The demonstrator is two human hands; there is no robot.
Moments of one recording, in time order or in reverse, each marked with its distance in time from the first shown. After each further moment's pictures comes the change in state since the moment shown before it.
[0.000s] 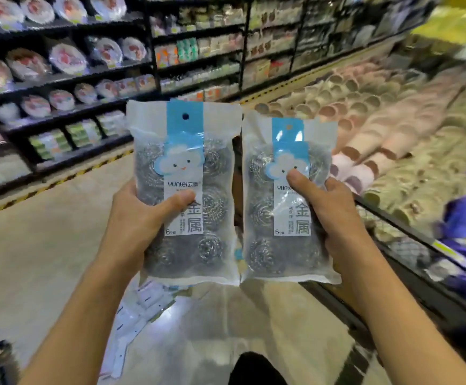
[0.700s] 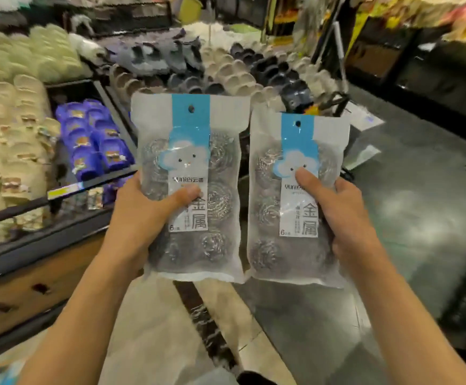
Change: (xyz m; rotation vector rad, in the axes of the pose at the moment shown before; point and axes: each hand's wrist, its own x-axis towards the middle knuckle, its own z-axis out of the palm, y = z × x) left_hand -0.410 -0.017 0.454 0.060 -1.380 0.007; right_hand -0.479 0.032 -0.438 0.181 1.415 -0.028
